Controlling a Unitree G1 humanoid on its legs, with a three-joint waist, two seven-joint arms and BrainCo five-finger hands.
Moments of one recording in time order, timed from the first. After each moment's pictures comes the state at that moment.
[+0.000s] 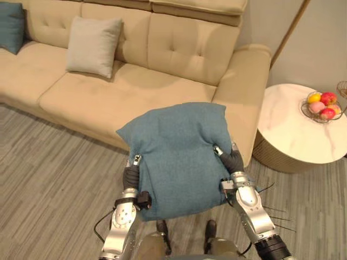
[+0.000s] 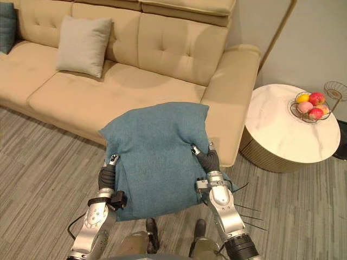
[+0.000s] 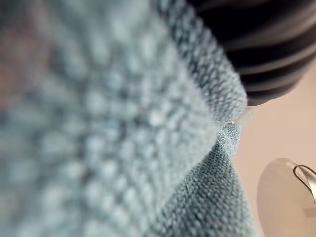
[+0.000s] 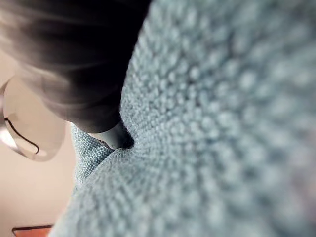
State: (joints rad) left arm 0.18 0.14 -0.21 0.01 -0.29 -0.24 0.22; right arm -0.03 -0.16 0.24 0.09 0.16 -0.22 -0.17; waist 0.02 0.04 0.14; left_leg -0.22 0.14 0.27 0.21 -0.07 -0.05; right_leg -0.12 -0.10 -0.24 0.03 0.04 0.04
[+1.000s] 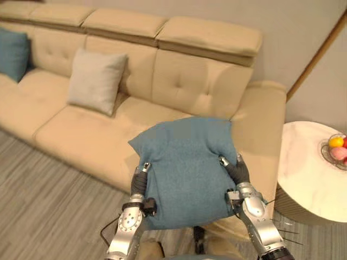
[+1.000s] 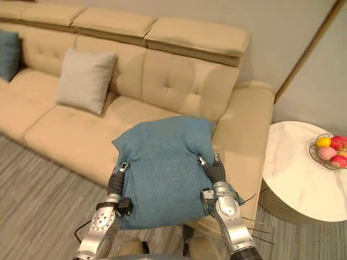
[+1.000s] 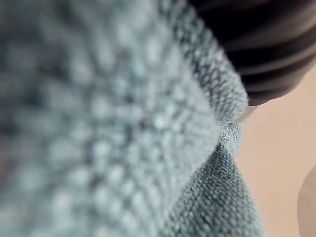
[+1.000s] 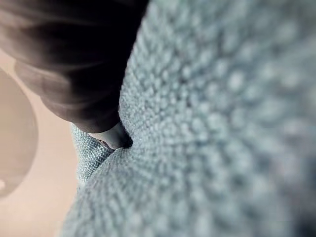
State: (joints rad) left arm 0.17 0.11 -0.23 0.11 -0.27 -0.24 0.17; right arm 0.07 -0.19 0.21 0.03 0.17 -0.21 -0.15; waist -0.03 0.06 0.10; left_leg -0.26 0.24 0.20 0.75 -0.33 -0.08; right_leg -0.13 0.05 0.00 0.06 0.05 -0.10
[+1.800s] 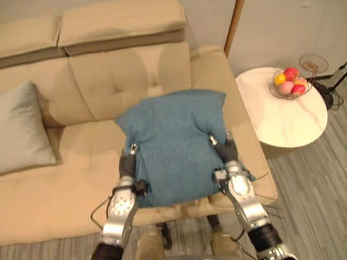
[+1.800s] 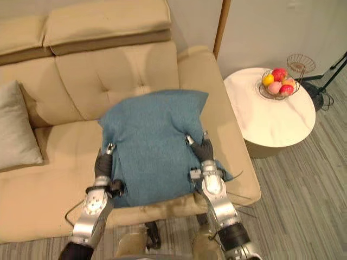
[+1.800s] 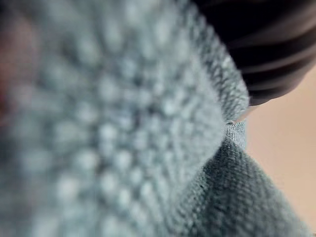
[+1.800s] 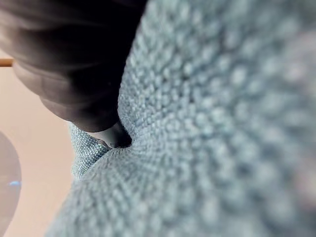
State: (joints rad) left arm -0.09 0.17 -0.13 0.15 -0.18 -0.24 0.30; right arm -0.26 -0.13 0.26 0.16 0.06 -0.21 -0.26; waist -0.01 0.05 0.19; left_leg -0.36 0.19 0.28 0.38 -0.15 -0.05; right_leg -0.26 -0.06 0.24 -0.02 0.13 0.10
